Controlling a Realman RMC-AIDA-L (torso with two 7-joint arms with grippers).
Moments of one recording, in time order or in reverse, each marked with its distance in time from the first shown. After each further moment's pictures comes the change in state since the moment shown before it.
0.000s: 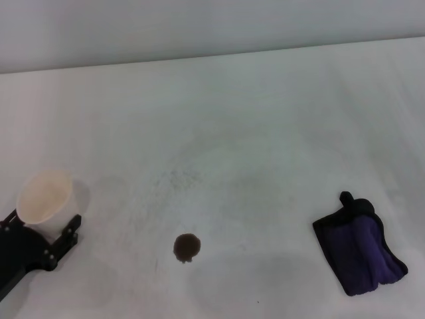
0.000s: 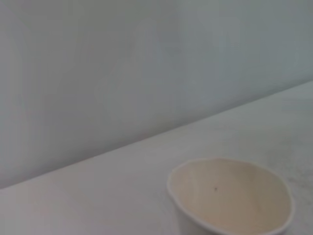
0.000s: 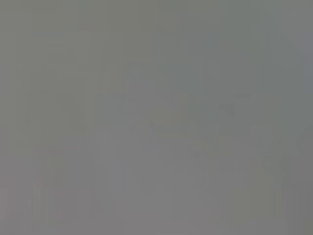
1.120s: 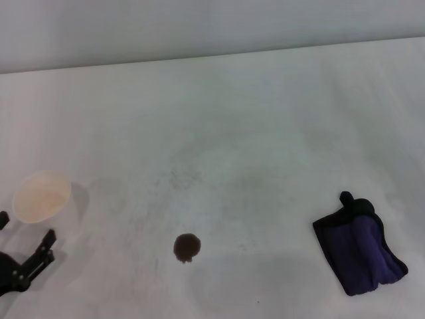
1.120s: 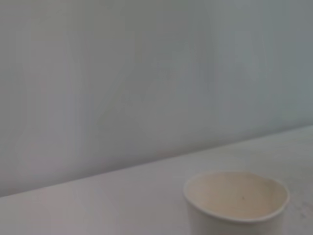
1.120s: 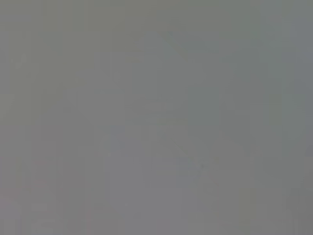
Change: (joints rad) left arm 0.120 0.001 -0.001 -0.007 -0.092 -0.149 0.001; right arm -0.011 0.000 -0.010 -0.001 0.000 0.043 0.006
